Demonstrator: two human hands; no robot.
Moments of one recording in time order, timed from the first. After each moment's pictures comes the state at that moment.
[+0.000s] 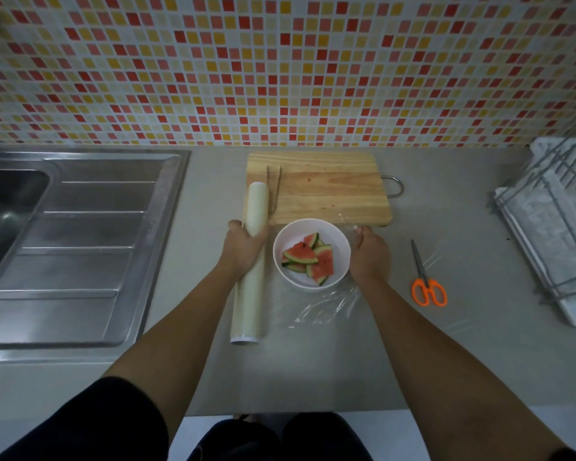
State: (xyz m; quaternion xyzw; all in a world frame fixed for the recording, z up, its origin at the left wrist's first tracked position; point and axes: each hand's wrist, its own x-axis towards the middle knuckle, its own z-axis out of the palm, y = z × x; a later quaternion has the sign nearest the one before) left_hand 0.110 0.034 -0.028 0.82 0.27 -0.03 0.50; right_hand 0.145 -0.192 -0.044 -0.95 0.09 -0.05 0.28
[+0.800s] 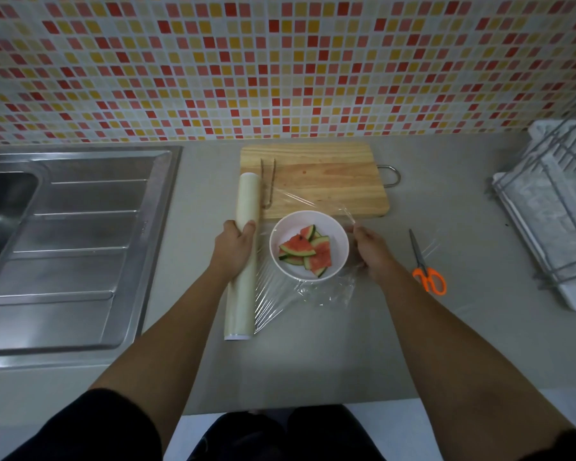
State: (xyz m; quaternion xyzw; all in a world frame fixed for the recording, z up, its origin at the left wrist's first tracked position) left_hand 0.108 0.043 -0.041 0.85 0.27 0.00 0.45; right_hand 0.156 -0.205 -0.047 -0.77 0.20 0.16 0.58
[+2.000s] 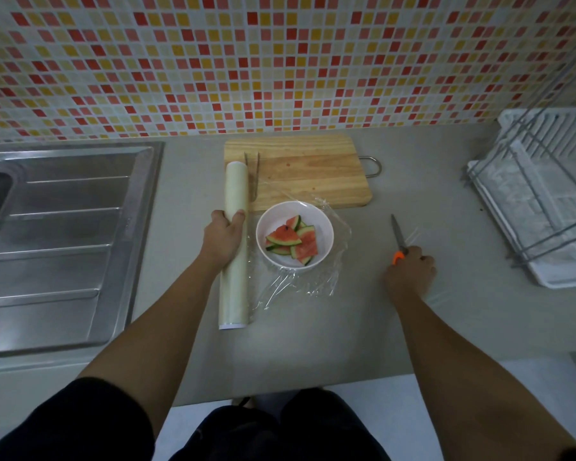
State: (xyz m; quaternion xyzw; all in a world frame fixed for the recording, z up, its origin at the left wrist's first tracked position) left_hand 0.110 0.038 -0.038 0.84 0.26 -0.01 0.47; right_hand 0.095 -0.280 -0.060 -0.93 0.29 -0.02 0.21
